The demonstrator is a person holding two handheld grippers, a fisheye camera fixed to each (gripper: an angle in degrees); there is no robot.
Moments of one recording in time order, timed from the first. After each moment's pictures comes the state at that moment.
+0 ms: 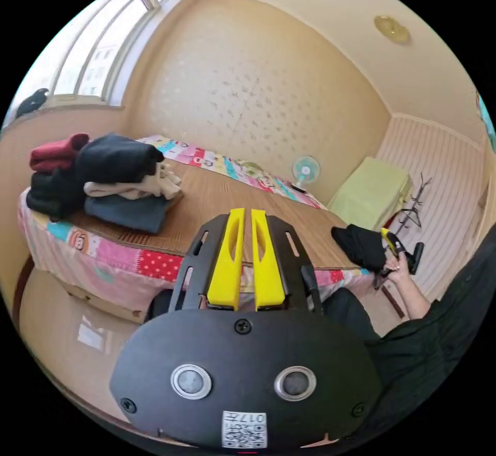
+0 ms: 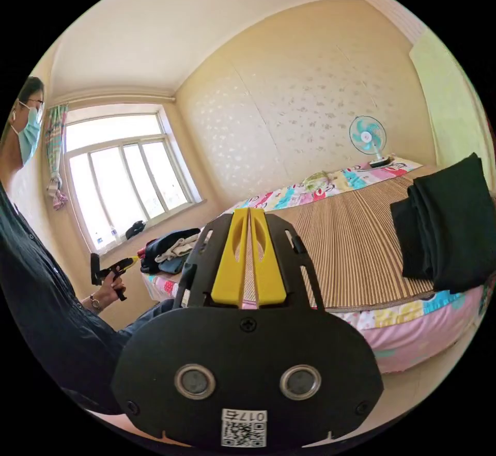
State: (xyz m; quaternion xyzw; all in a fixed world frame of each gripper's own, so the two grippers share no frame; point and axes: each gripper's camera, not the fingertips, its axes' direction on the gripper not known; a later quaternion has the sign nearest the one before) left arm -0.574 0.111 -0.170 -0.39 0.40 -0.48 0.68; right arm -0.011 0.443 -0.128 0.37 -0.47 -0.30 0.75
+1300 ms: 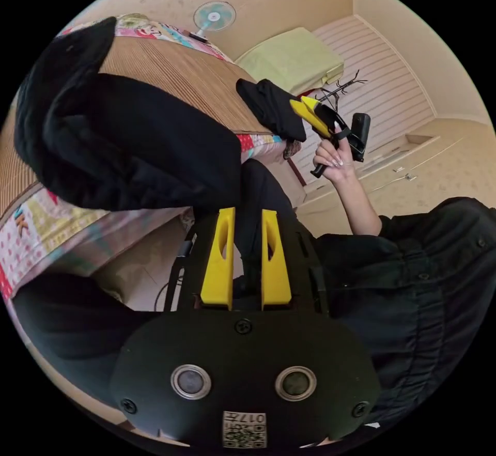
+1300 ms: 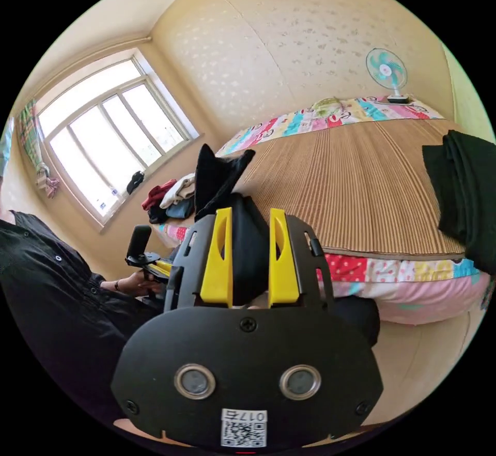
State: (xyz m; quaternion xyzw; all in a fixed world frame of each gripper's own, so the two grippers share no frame) left arm -0.335 0.027 -0.194 -0.42 0.79 -0.32 0.32; right arm -0.133 0.433 -0.077 0.14 -0.44 -0.36 0.81
